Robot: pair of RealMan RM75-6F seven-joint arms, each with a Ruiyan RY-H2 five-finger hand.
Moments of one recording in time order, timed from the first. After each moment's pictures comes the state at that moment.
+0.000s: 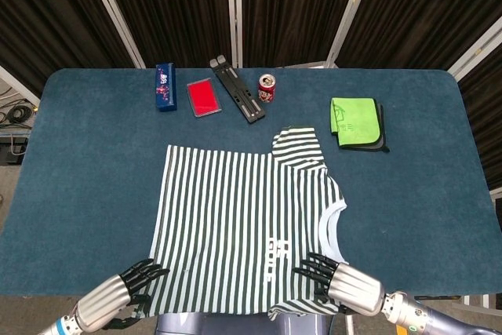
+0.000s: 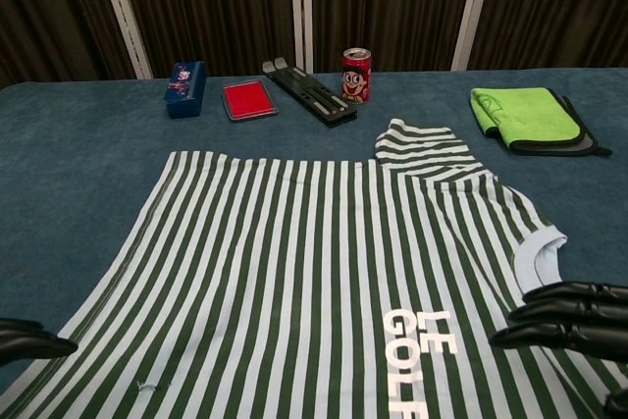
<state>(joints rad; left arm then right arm) -0.25 -1.47 0.44 -1.14 2.10 1.62 -0.35 0.48 -1.36 -0.38 -1.26 -2.16 1.48 0.21</state>
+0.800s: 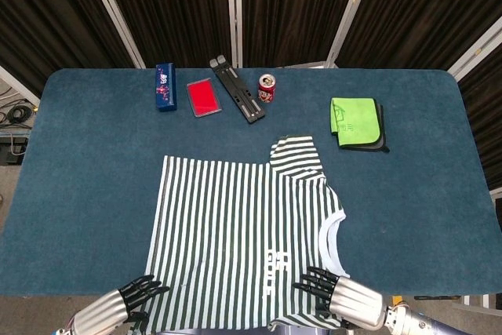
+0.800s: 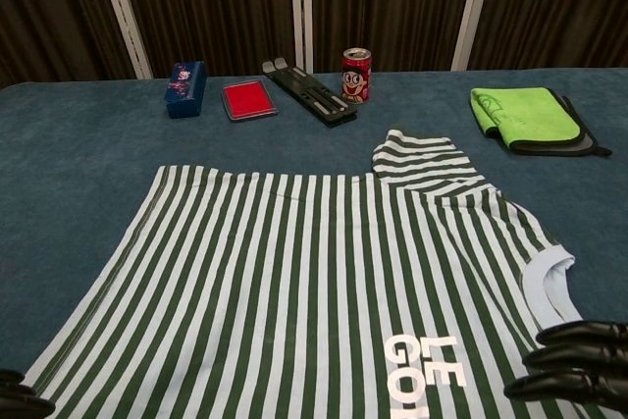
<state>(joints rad) -0.24 -1.45 0.49 -1.15 2.16 1.63 -0.35 0.47 -1.34 -0.42 -1.29 -2.22 1.48 0.18</state>
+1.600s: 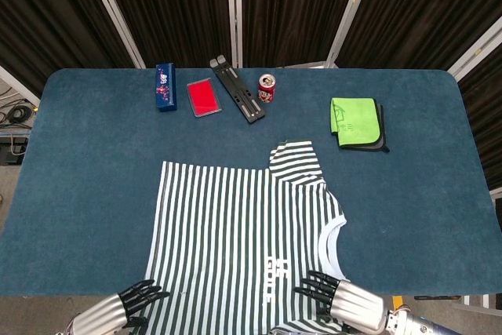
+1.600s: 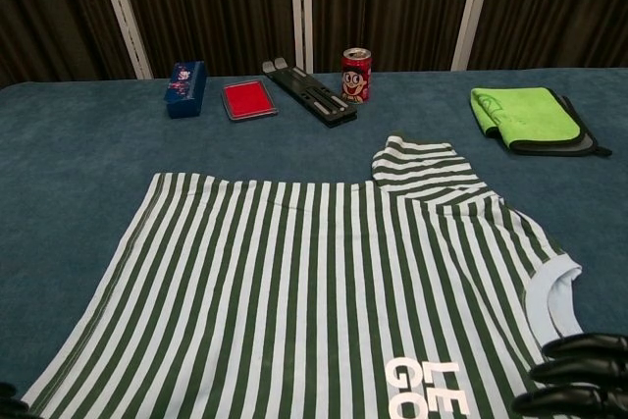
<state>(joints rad) -0.24 -1.43 0.49 -1.17 2.18 1.62 -0.35 0.46 -1.34 -0.42 -1.30 -2.22 1.48 0.17</state>
